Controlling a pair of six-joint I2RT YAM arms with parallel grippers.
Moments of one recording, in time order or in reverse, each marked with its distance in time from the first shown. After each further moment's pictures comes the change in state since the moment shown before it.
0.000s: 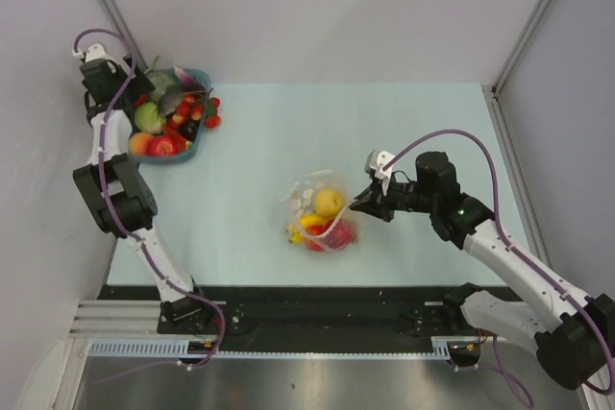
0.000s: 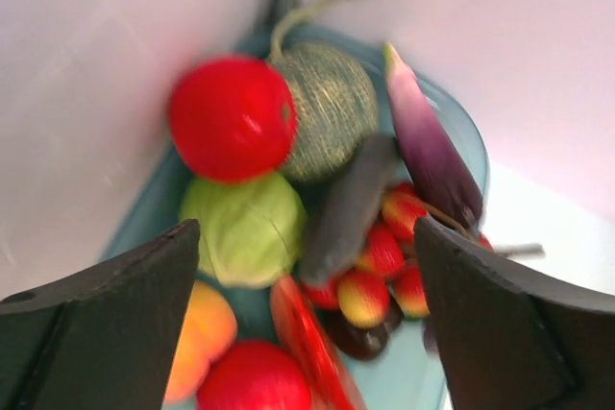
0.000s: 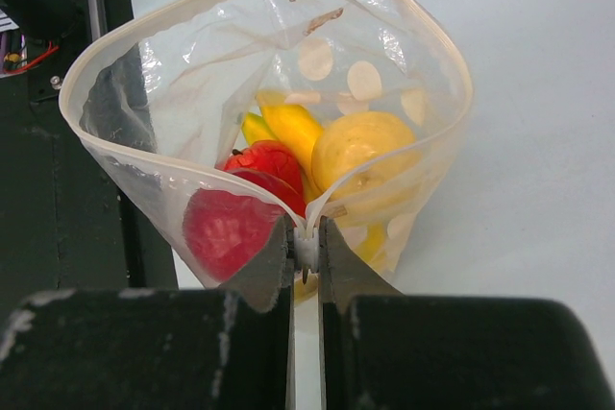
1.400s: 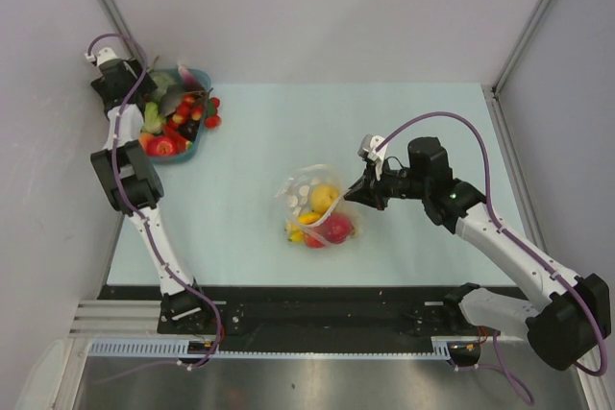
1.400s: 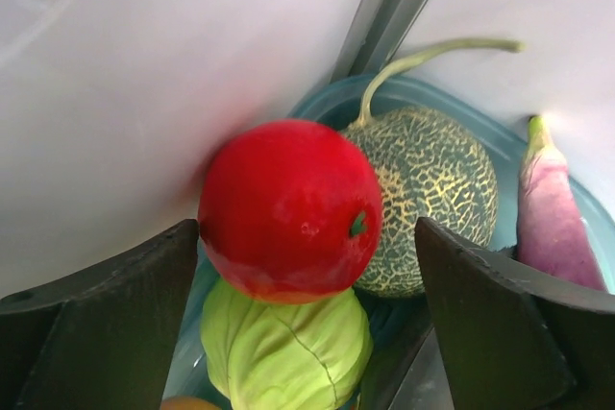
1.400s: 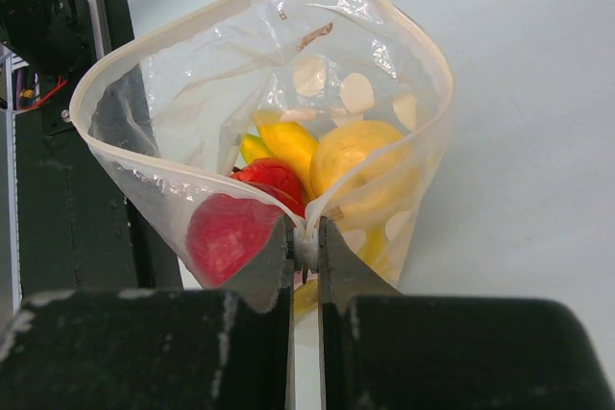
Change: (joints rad) left arm -0.023 0.367 0.332 0.052 -0.244 -0.017; right arm -0.006 0.128 0.117 -0.010 -0.004 0.076
